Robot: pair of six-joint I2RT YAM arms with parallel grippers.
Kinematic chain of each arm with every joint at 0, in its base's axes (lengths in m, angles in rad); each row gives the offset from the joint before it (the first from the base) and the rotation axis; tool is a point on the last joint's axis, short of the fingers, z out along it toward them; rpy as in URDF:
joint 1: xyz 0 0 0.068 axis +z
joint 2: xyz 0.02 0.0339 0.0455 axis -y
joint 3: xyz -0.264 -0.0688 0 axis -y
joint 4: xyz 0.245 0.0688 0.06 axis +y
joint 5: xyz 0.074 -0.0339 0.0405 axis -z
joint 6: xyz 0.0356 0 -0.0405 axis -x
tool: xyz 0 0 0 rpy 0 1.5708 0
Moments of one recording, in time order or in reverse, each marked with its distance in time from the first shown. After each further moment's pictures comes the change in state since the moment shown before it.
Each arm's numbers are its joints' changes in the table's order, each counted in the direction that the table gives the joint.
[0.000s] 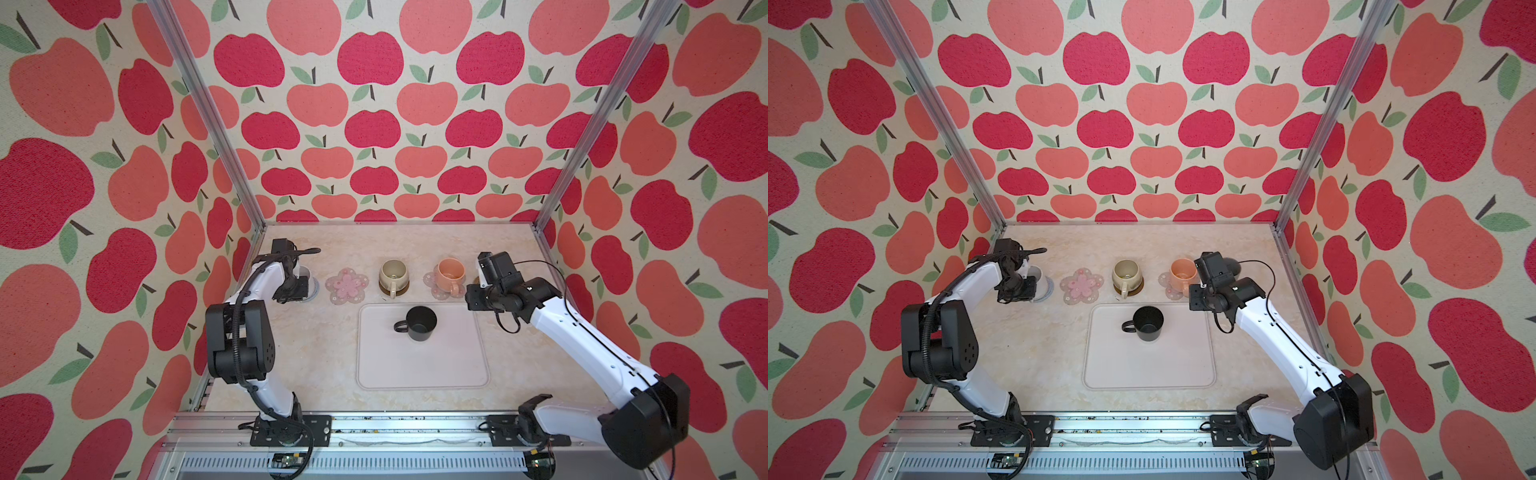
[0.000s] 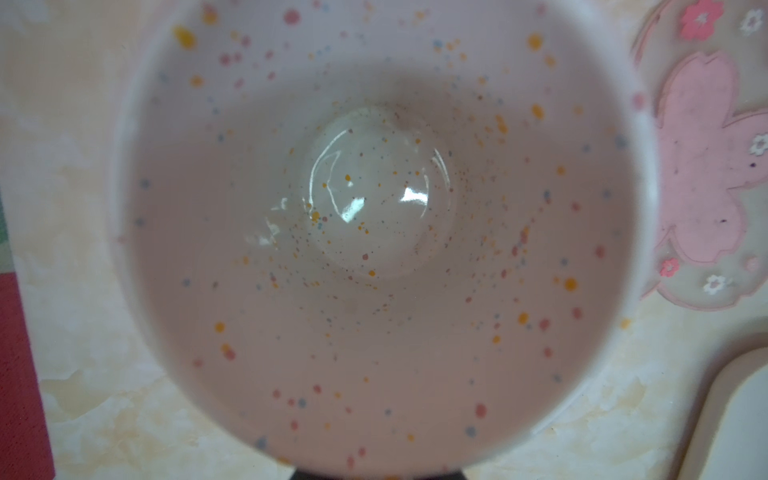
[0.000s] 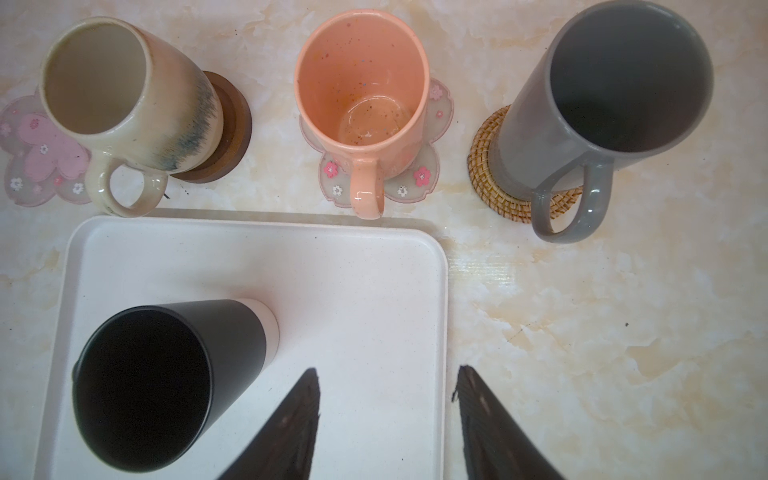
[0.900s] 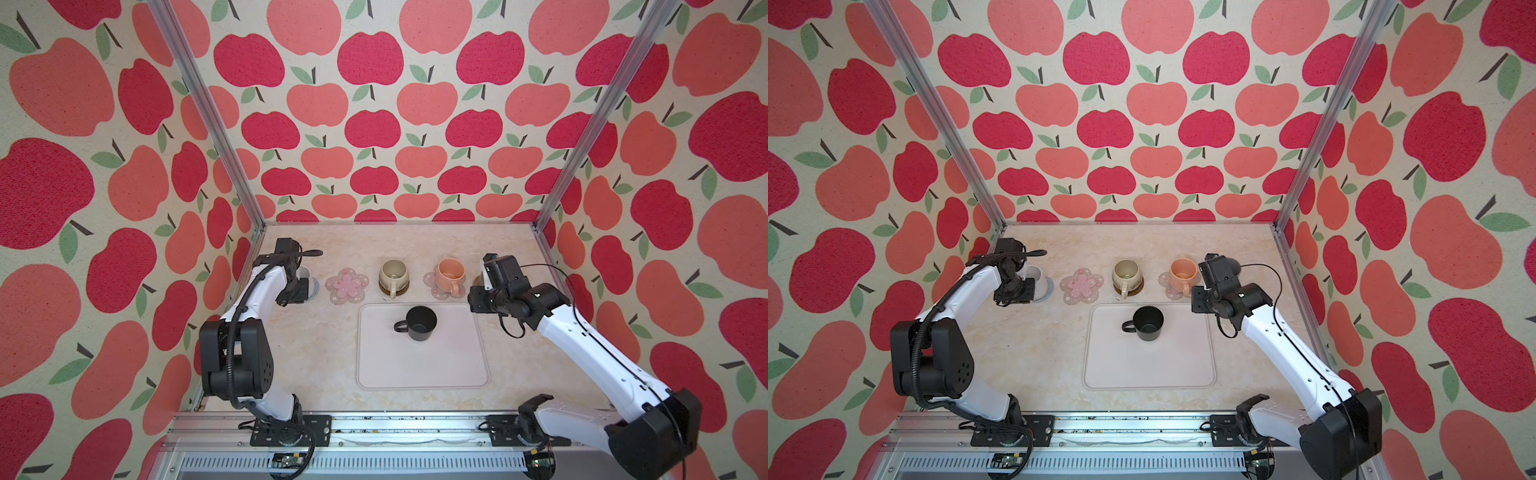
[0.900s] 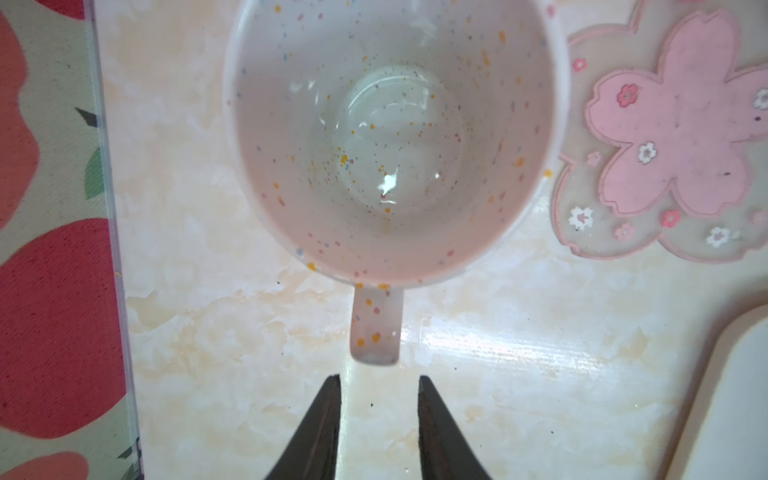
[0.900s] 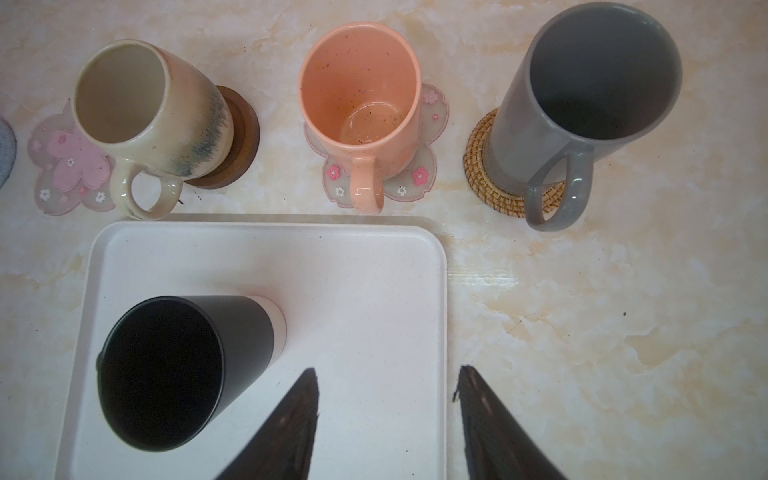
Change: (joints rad) left arm -0.086 0.163 -0.011 0.115 -0.144 0.053; right arm 0.002 0.064 -0.029 0.002 0.000 -0.032
